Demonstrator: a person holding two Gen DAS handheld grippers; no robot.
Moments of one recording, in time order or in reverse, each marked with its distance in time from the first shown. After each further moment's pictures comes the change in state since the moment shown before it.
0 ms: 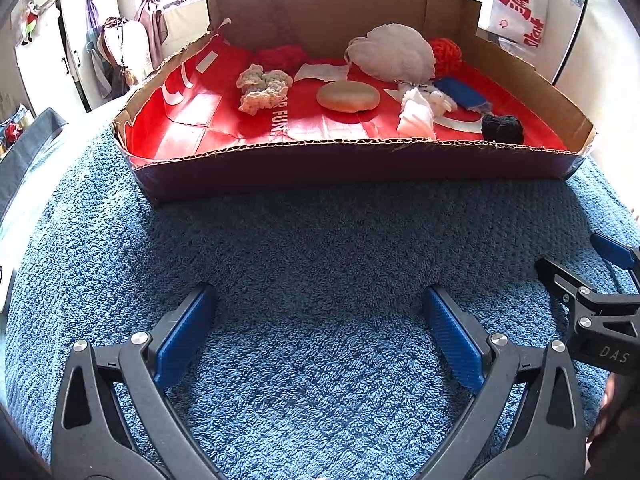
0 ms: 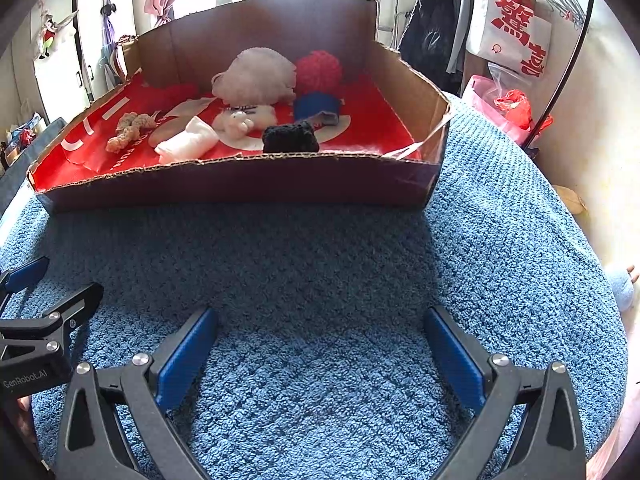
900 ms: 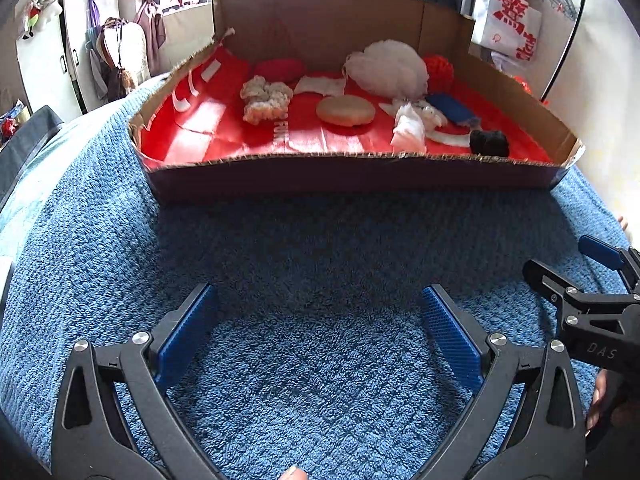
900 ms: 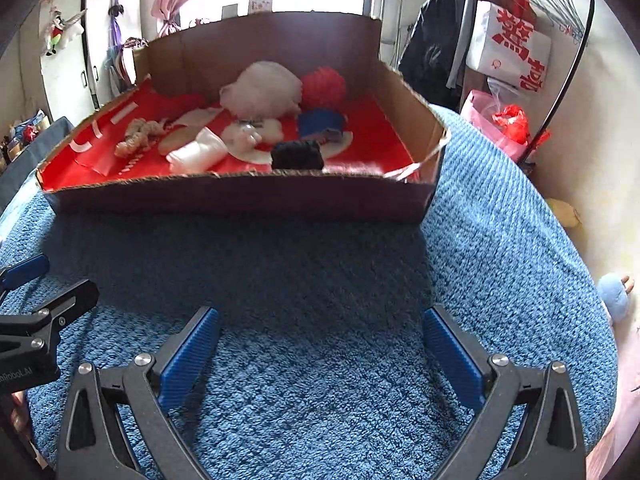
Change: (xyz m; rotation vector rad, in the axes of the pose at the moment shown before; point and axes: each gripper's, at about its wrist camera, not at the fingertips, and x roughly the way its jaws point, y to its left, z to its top) left arm -0.009 0.004 -0.002 -0.015 -0.027 -0.039; right arm -0.011 0.005 -0.001 -0.025 -0.047 -0.014
